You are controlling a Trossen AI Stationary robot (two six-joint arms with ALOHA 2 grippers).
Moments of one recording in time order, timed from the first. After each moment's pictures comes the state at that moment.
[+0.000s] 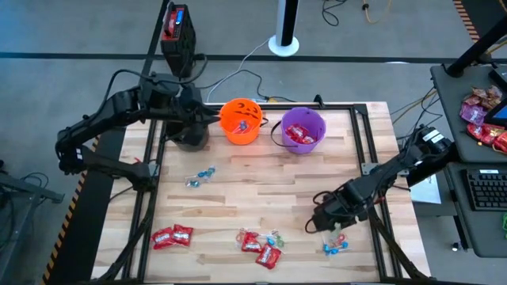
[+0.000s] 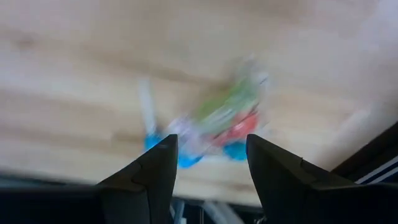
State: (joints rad) left arm 0.35 1.18 1.52 -0.84 0.10 -0.01; right arm 0.52 1.41 0.77 -0.72 -0.41 1.91
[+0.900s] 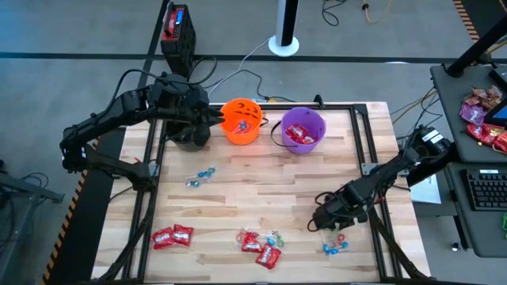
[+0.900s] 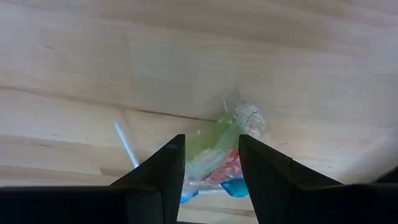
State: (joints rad) left arm 0.35 1.23 1.52 -0.84 0.10 -0.01; right arm 0.53 1.42 0.64 -0.54 -0.40 1.99
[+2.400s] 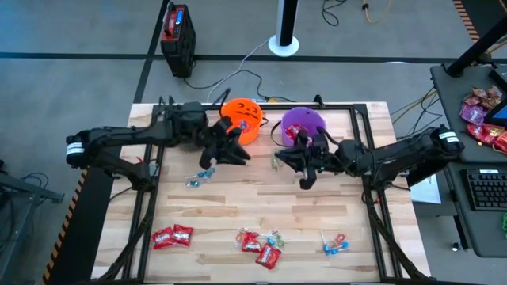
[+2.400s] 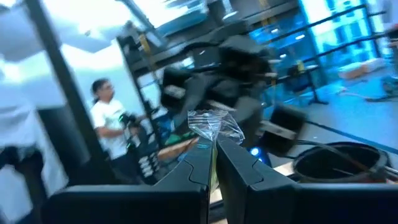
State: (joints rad) left arm 0.22 1.29 1.03 0.25 0.76 -0.61; right arm 0.10 1.24 0.74 0.79 0.16 0.31
